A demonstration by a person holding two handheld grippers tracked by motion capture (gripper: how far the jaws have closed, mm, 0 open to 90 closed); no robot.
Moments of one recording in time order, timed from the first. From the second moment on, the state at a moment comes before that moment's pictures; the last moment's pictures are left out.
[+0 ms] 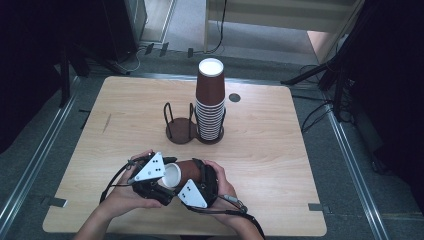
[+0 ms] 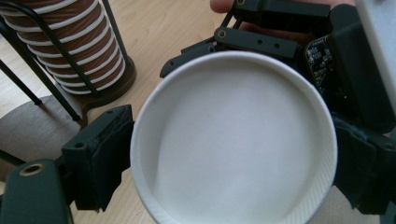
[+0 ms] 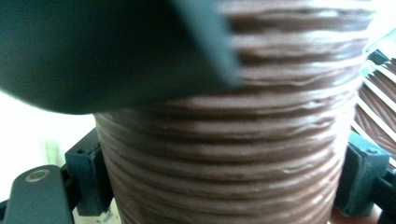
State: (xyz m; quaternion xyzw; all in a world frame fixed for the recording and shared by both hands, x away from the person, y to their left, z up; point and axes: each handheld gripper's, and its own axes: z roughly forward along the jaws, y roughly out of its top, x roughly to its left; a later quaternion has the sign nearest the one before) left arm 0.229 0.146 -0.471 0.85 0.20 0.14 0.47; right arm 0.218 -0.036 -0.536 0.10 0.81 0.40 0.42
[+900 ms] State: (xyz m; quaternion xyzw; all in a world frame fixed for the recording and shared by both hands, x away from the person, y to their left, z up) left arm 0.230 0.158 -0.470 0.84 0.19 0.13 0.49; right arm 0.210 -0.037 -0.533 0.11 0.80 0.42 0.41
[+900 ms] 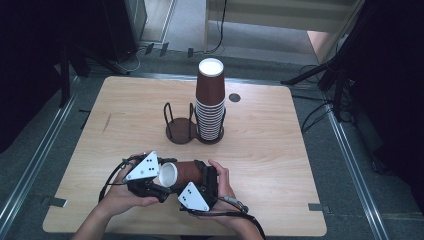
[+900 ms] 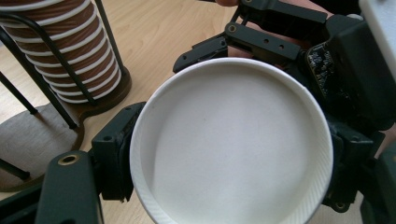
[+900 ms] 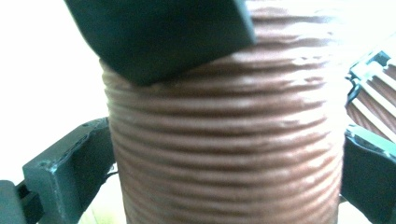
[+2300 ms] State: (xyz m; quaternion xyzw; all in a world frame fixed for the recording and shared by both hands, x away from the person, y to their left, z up) left arm 0.233 0.198 -0.456 0.71 0.29 0.23 0.60; right arm 0.228 -0.076 -0.488 0.34 0.72 0.49 0.35
